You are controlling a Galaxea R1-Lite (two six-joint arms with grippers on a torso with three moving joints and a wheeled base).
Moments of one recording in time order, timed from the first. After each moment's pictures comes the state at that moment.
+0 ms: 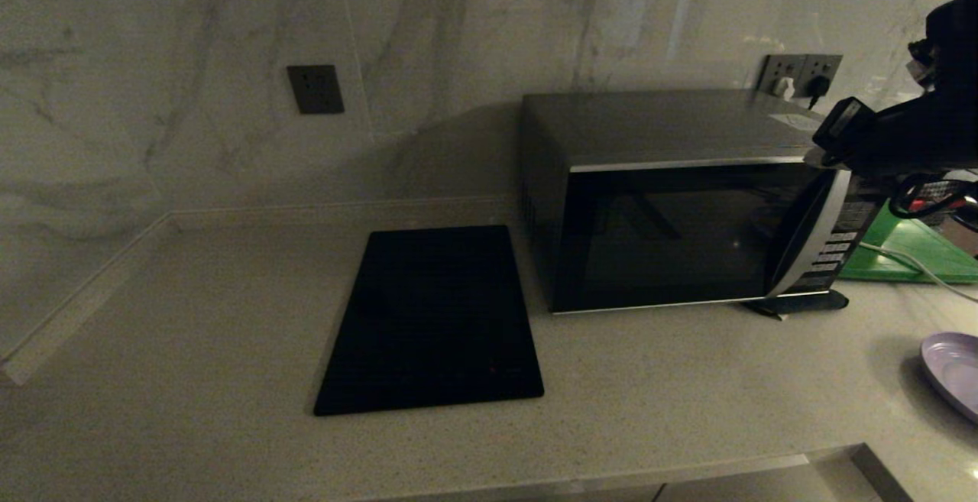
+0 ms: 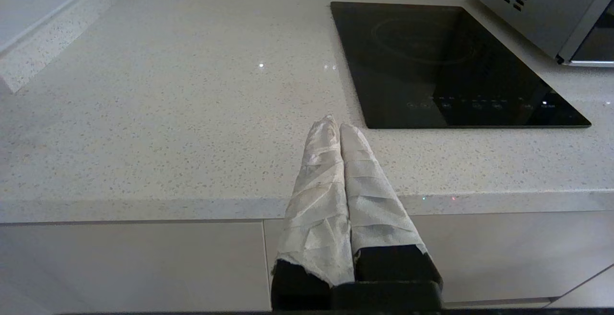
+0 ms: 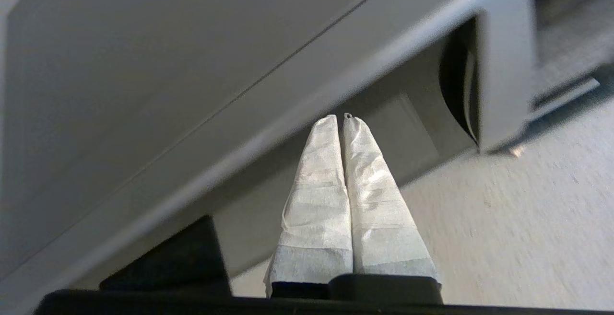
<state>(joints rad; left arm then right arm) 0.00 0.00 0.00 -0.01 0.03 -0.07 -0.04 1.78 -1.67 0.31 -0.05 0.62</state>
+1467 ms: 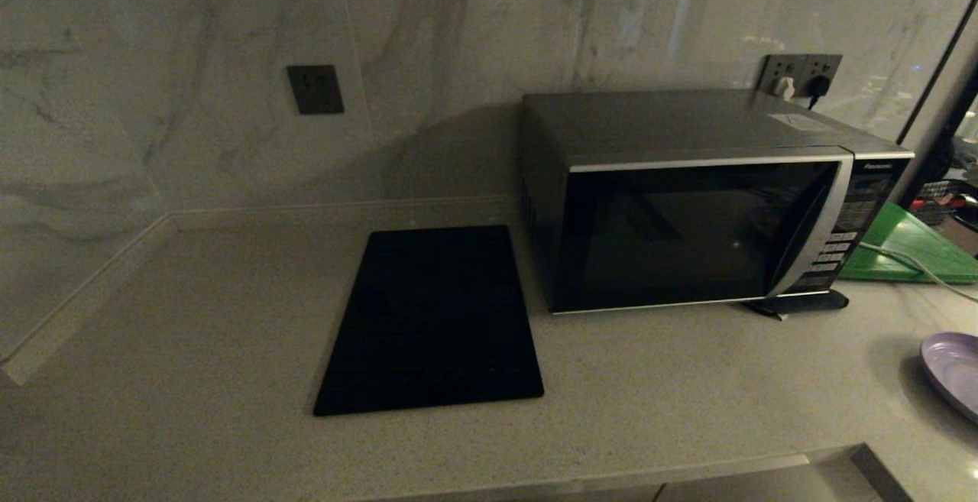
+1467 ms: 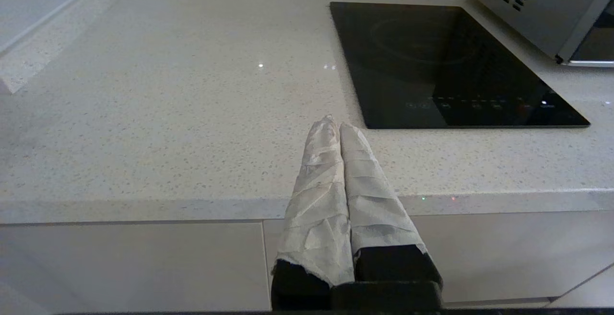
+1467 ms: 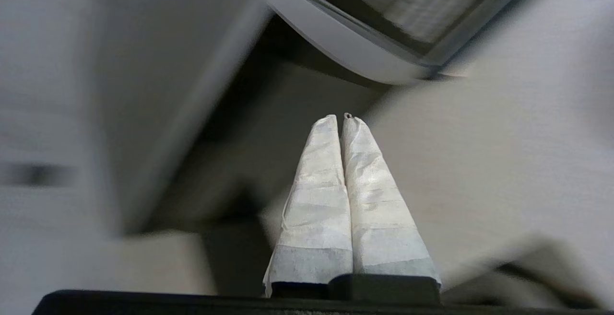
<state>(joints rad) 0.00 0.00 0.00 -0.01 0.03 -0.07 -0.51 1.64 -1.63 0.53 0.50 0.71</state>
